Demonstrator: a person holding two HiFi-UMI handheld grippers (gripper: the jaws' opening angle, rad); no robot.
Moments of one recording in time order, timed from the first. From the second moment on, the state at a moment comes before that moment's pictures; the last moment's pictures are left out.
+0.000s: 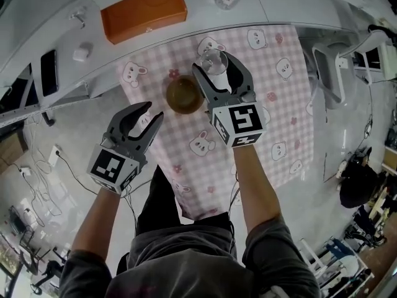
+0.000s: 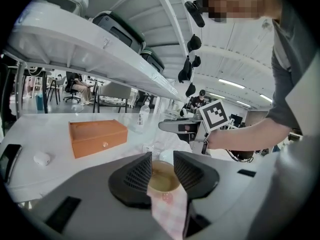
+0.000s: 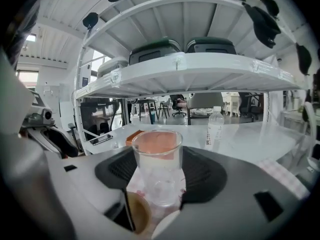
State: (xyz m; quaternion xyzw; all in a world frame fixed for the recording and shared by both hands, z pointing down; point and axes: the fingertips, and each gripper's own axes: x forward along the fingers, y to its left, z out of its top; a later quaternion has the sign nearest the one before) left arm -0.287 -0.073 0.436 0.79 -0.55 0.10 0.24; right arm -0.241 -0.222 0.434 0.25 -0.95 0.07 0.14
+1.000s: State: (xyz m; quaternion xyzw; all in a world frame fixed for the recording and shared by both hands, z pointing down) left arm -0.168 -0.068 0.385 0.85 -0.48 0.13 0.20; right arm -0.061 -0.165 0.386 0.35 -0.92 0.09 0.15
